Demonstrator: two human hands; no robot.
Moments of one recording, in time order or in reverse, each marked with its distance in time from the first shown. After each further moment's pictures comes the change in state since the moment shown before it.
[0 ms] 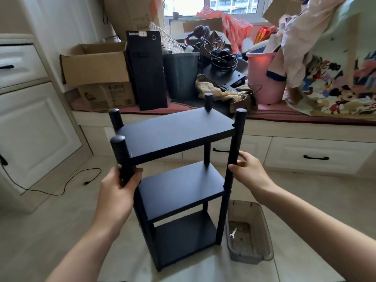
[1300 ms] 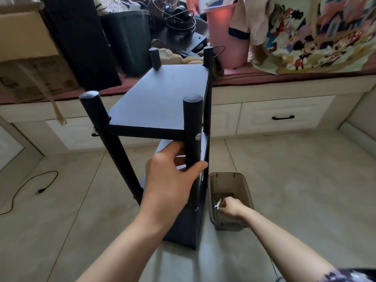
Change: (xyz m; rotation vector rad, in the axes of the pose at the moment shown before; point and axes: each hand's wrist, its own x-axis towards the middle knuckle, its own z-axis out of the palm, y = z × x) left_hand -0.035 0.032 0.136 -0.051 -0.497 0.191; right_hand 0.026 0.244 0.033 -0.675 -0.388 0.480
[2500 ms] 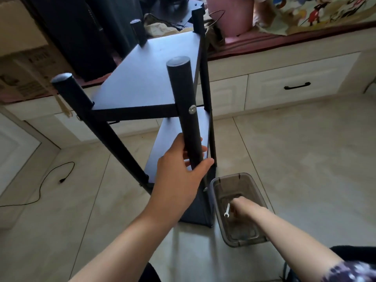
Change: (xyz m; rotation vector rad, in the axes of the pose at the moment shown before) left_hand -0.018 -0.022 0.024 0.103 -0.114 -0.118; right_hand 0.008 0.049 0.066 -0.161 -0.108 -0.185
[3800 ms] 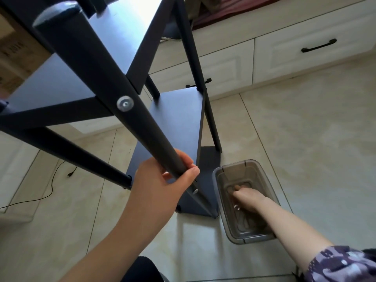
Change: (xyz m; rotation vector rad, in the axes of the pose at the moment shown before) left_hand 0.009 -0.023 0.014 0.217 -0.062 -0.156; right_hand 0.066 0.032 0.035 0.132 -0.039 0.031
